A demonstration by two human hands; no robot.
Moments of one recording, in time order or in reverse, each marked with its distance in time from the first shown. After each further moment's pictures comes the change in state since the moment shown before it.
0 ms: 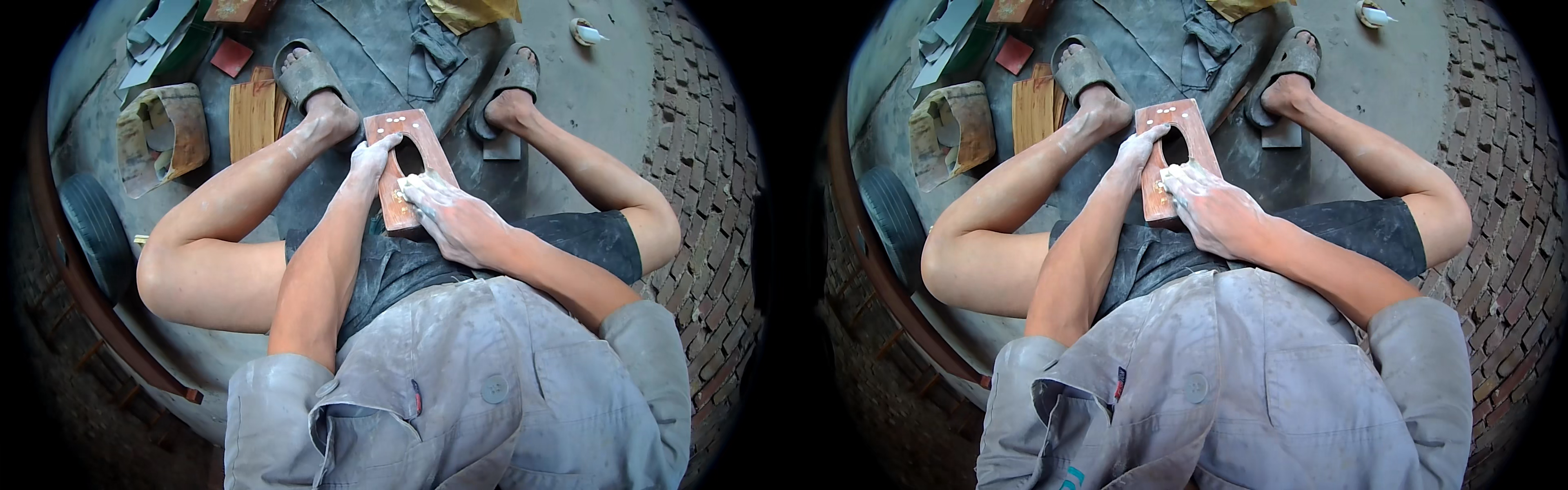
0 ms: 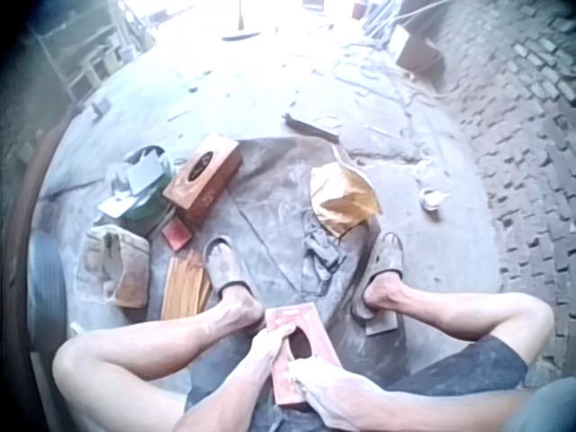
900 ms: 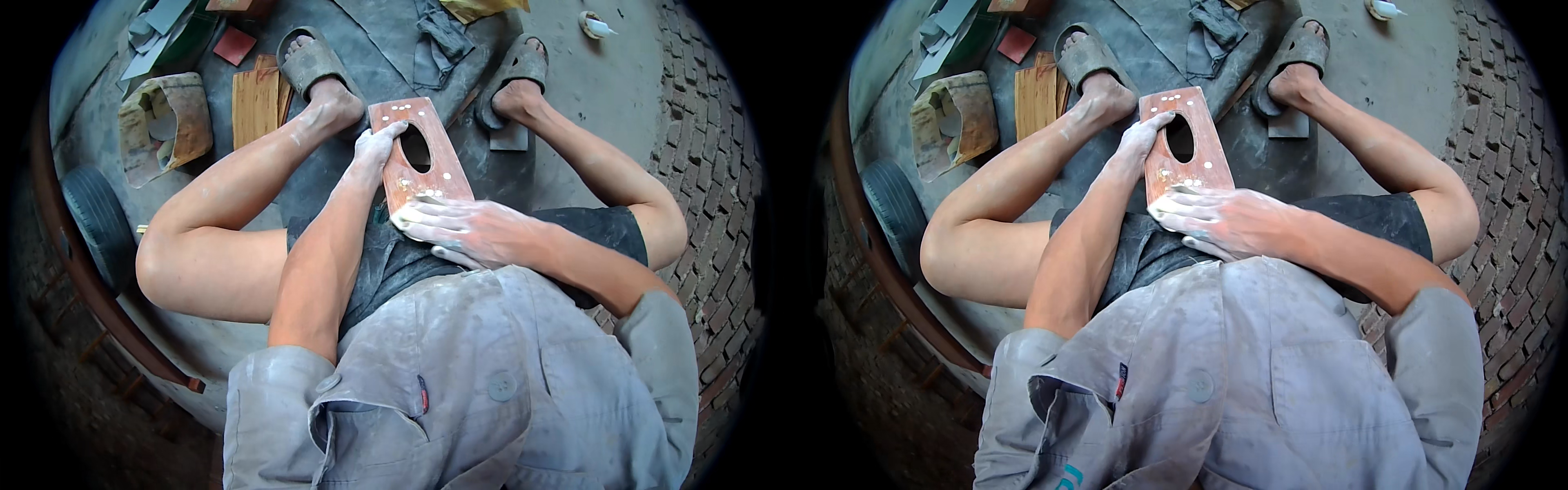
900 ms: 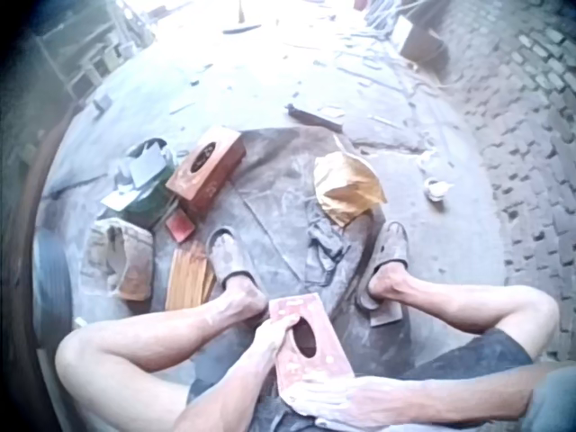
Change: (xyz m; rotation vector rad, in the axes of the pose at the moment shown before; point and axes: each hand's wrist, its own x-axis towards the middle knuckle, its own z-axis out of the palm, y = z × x) left_hand 0.007 -0.004 -0.004 0.020 -0.018 0.019; right_hand -0.020 0.019 -0.001 -0.006 -0.033 -0.436
